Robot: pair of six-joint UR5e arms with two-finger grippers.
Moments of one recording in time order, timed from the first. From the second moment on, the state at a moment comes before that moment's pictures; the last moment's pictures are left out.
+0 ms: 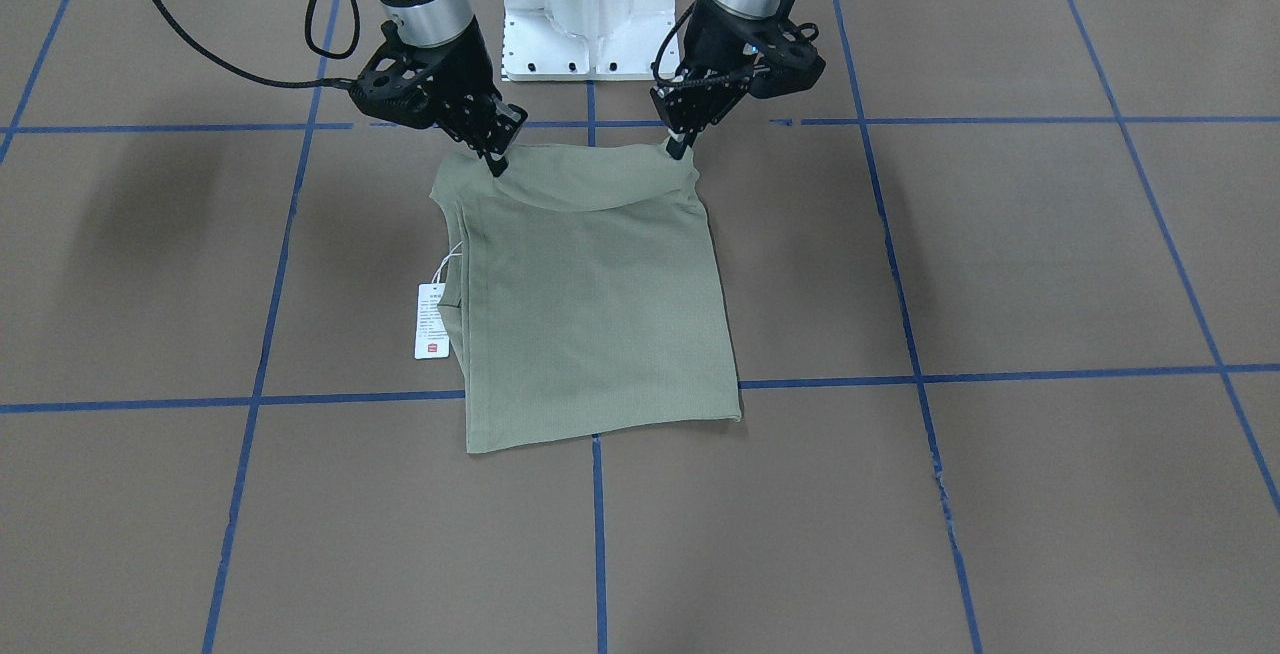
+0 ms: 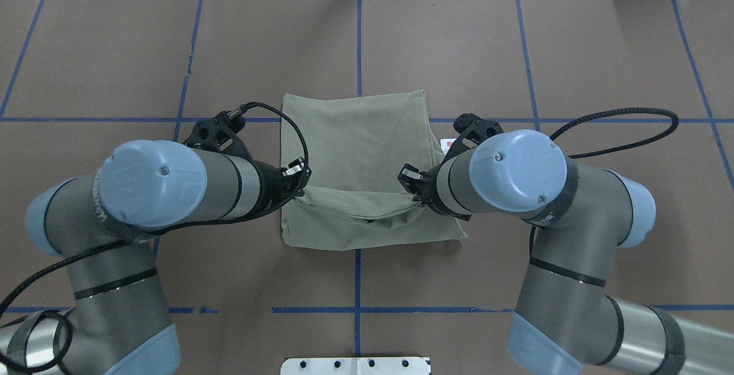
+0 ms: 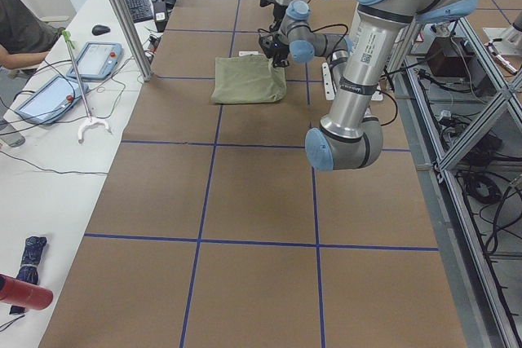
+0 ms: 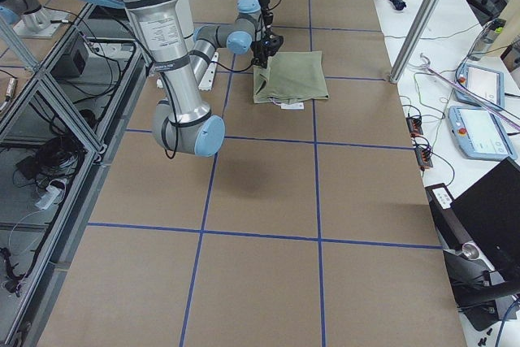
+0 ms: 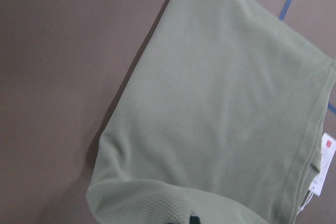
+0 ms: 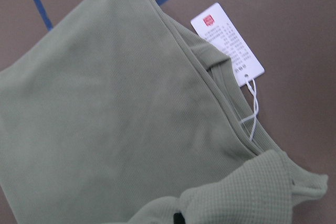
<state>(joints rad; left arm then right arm) -0.46 -2.06 -1.98 -1.77 -1.67 -1.88 0.47 -1.07 1.97 -1.53 1.72 1.79</state>
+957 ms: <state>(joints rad) -0.64 -2.21 -1.52 -2.05 -1.67 -1.73 0.65 -0.78 1.44 -1.41 1.76 1.66</state>
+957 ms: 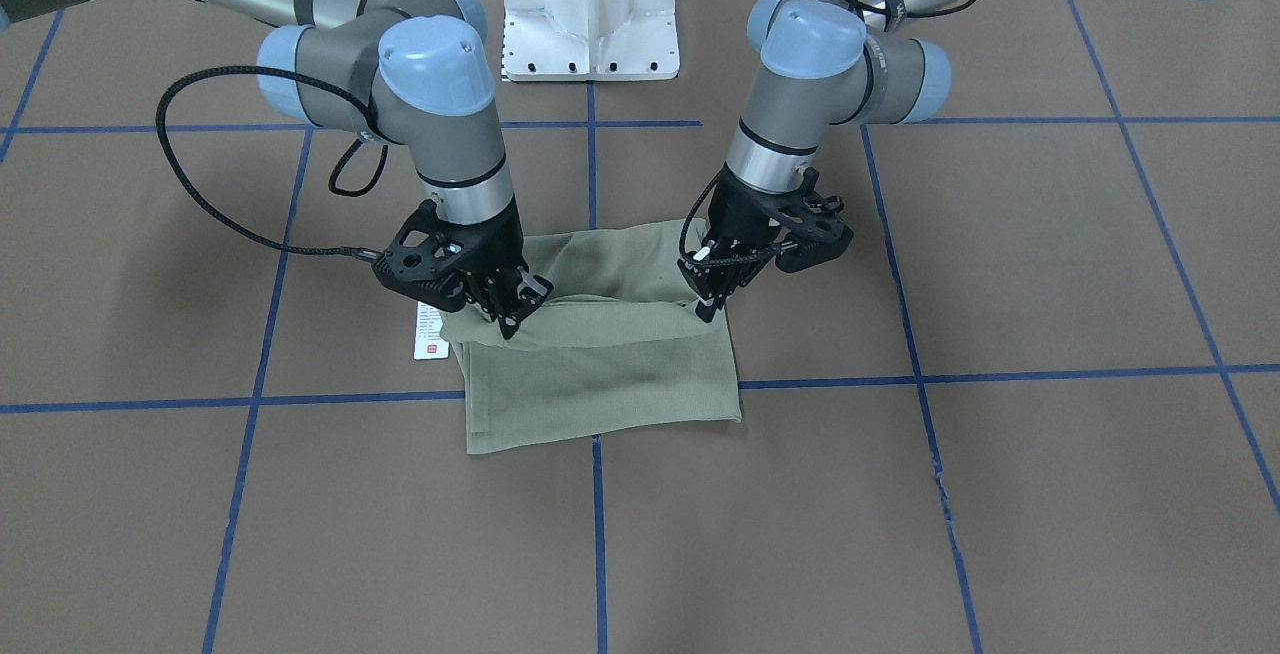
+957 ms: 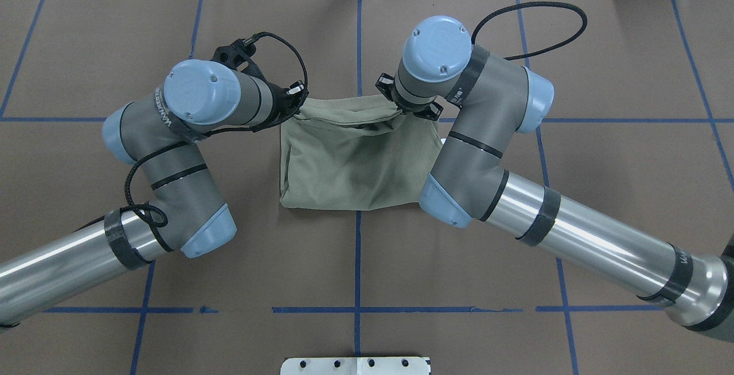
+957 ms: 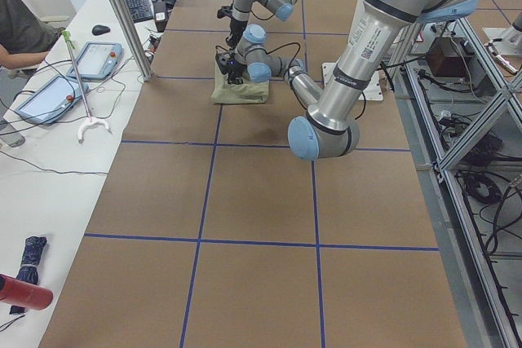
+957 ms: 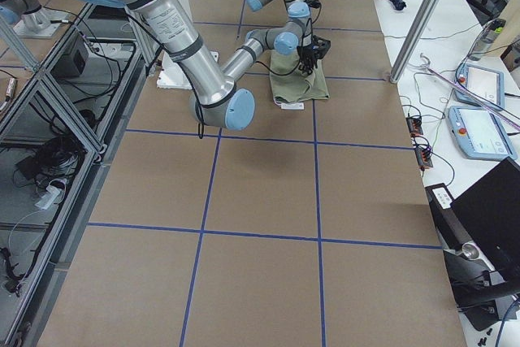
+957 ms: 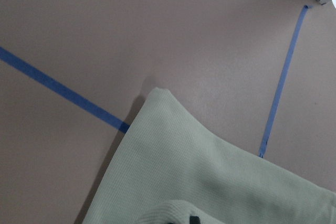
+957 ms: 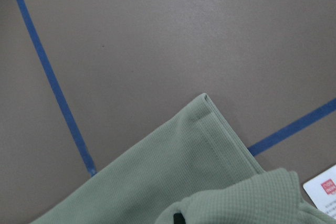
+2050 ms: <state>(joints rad) -0.85 -2.22 -1.37 -2.08 -1.85 -1.38 0.87 -0.73 1.20 -1.27 2.02 1.39</state>
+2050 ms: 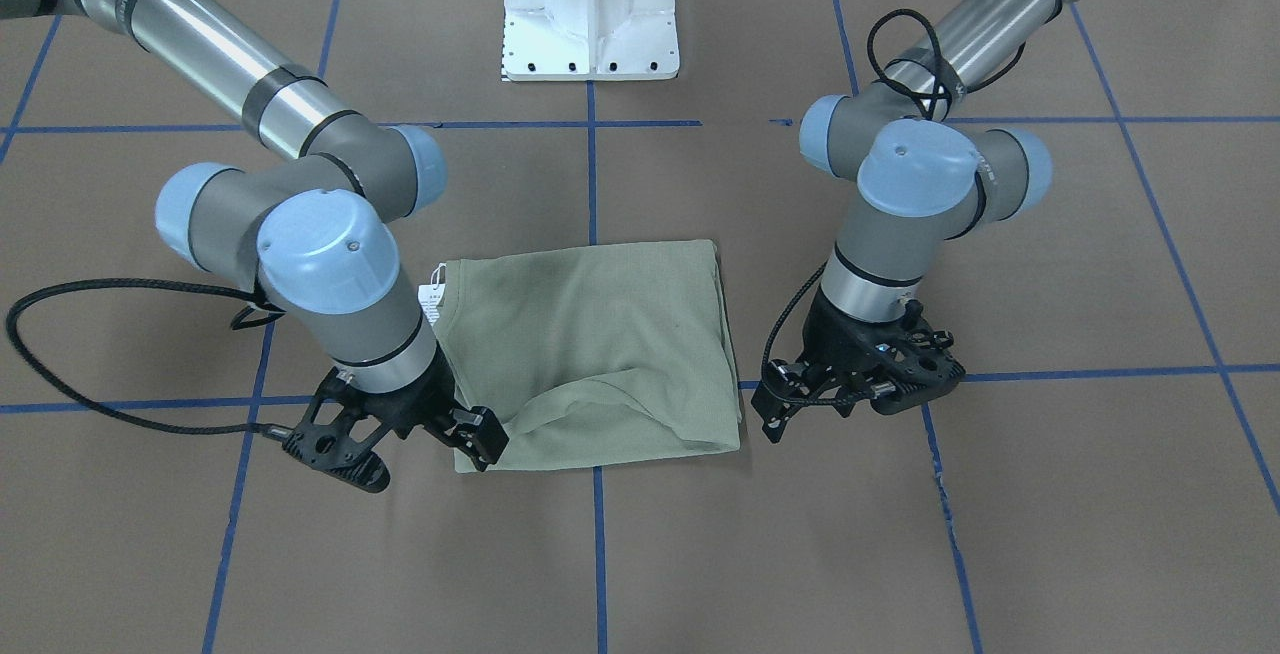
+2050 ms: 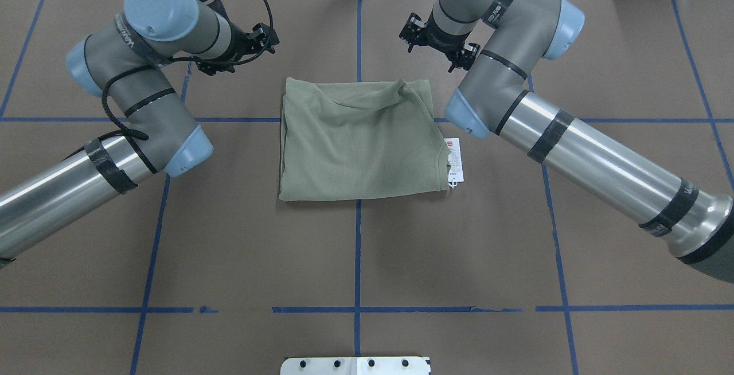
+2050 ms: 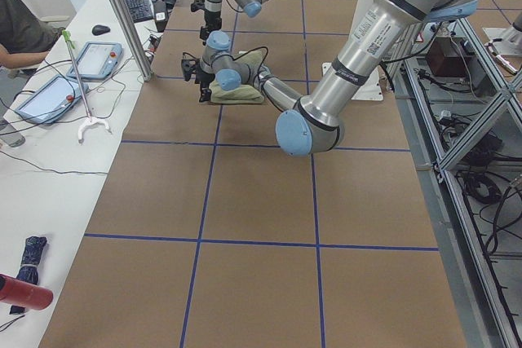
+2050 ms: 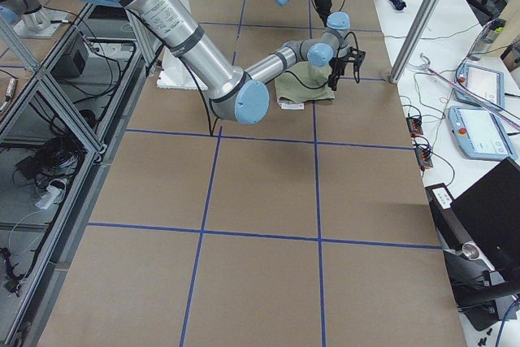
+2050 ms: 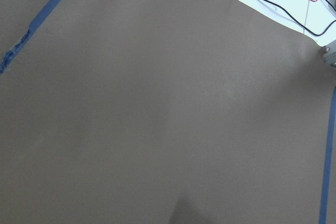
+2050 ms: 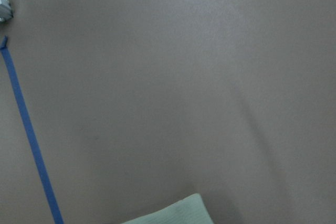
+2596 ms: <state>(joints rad) -1.12 -1.94 -1.55 -2.06 -2.04 -0.83 1.10 -0.98 1.34 -1.39 2.15 0.81</state>
